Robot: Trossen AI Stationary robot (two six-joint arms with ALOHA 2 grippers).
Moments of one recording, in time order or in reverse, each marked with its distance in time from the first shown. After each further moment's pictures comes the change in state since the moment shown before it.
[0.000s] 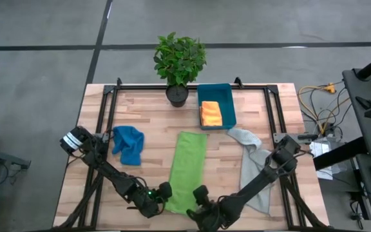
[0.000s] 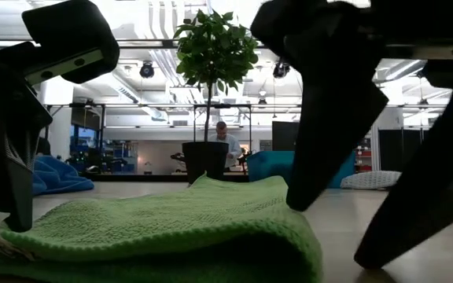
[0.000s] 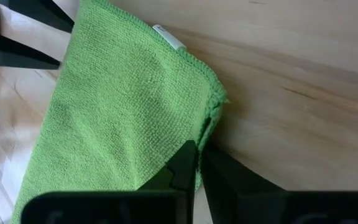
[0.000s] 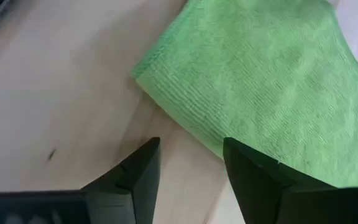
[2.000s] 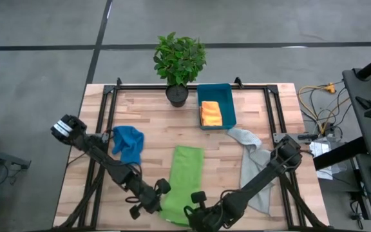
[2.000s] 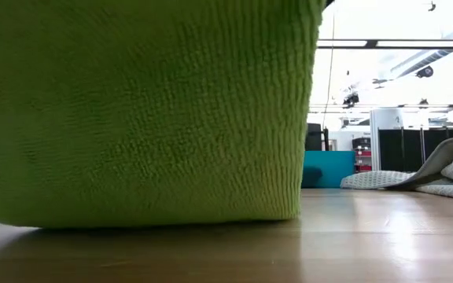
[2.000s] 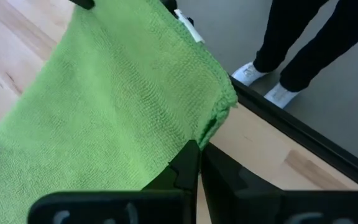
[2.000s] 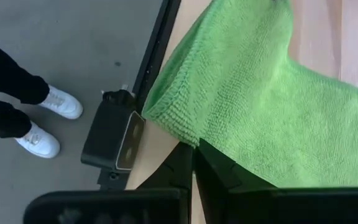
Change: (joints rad) left arm 0.099 -0.226 -0.004 0.008 0.440 -0.420; right arm -0.009 -0.087 0.068 0.138 -0.189 0.272
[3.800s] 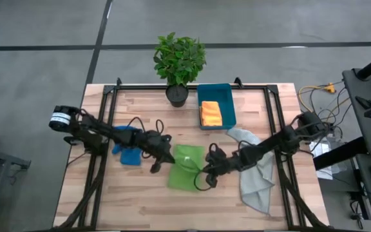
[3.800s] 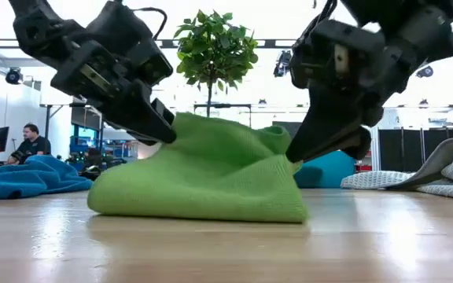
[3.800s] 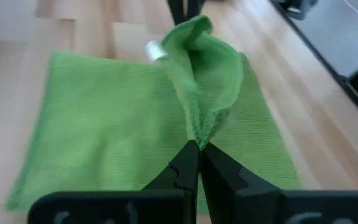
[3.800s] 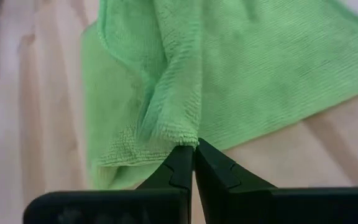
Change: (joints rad) left arm 0.603 -0.117 -0.350 0.407 0.168 -0.251; right arm -0.330 -0.469 -0.978 0.680 -0.011 0.443
